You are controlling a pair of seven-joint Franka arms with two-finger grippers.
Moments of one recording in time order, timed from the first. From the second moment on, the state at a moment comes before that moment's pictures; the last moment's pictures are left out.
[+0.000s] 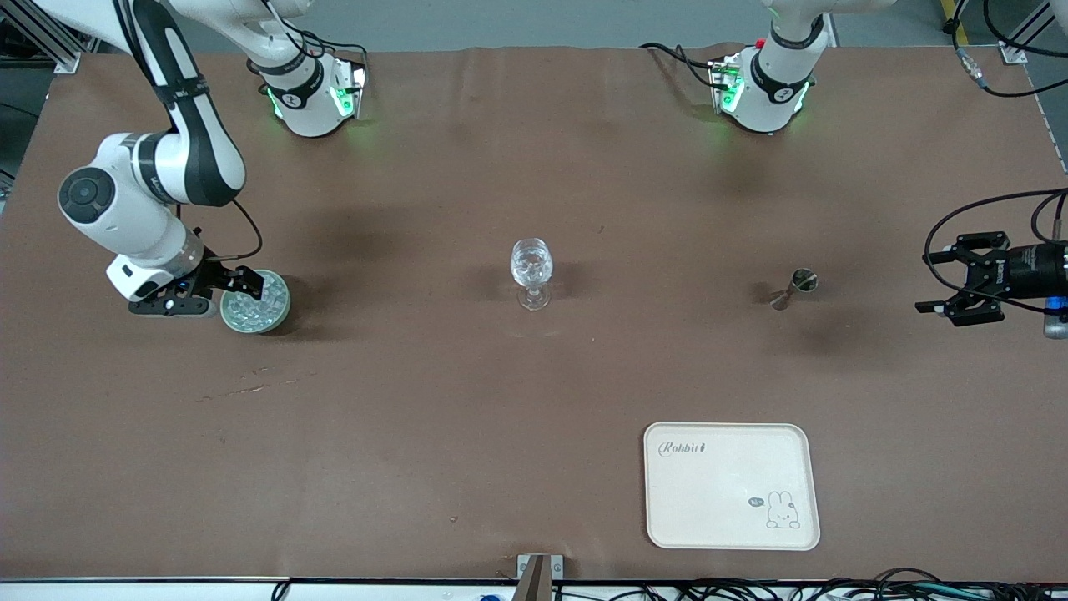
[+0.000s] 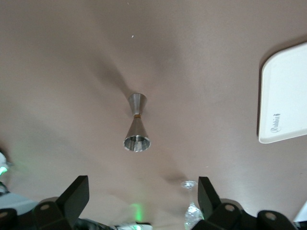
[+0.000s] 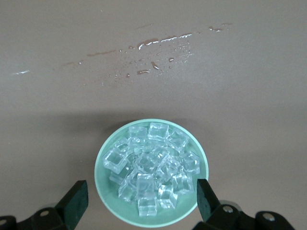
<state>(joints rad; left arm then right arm) -0.02 0.43 0.48 -1.67 -0.68 1.51 -0.54 0.03 0.12 -0.09 -2.35 -0.03 2.50 -0.04</state>
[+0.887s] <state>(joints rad) 0.00 0.64 0.51 -1.78 -0.96 1.50 -0.54 0.01 0.19 -0.09 -2.42 -0.03 2.64 -0.12</state>
